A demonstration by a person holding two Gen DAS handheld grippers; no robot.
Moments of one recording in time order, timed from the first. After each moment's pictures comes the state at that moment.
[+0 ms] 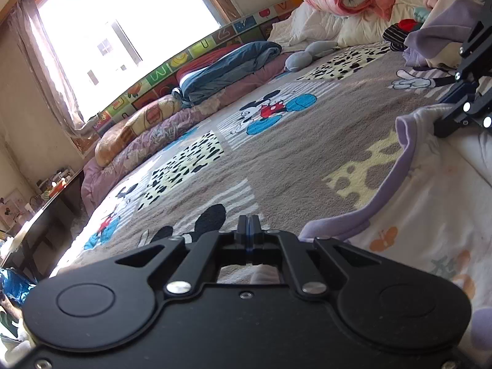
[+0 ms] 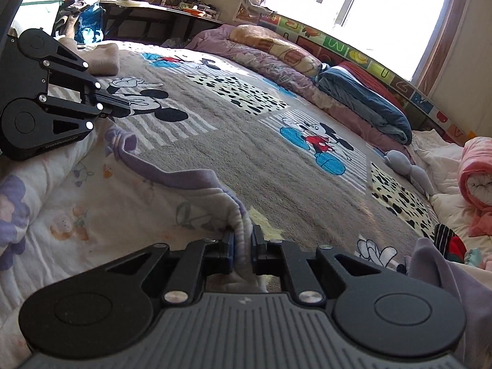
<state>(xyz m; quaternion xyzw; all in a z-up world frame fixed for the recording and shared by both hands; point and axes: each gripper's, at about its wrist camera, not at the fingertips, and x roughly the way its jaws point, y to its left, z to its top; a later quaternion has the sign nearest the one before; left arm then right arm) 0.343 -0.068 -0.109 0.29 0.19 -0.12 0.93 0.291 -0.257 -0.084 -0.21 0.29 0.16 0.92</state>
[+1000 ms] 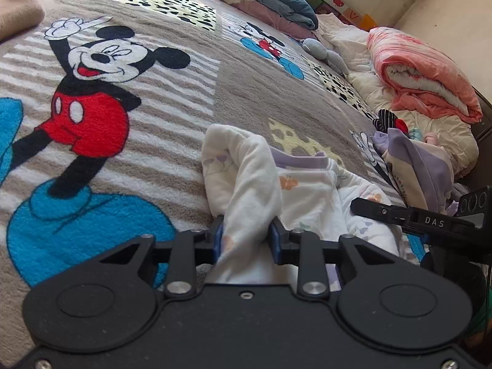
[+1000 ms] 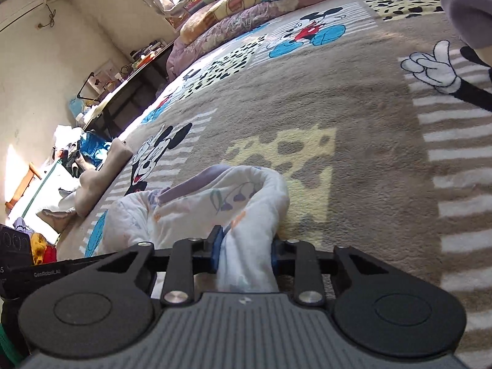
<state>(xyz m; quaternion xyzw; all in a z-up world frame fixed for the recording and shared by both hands) 0.320 -0.006 -0.108 -0.17 0.41 -0.19 0.87 0.298 -0.334 -0.127 0.23 0.38 0.22 0.87</state>
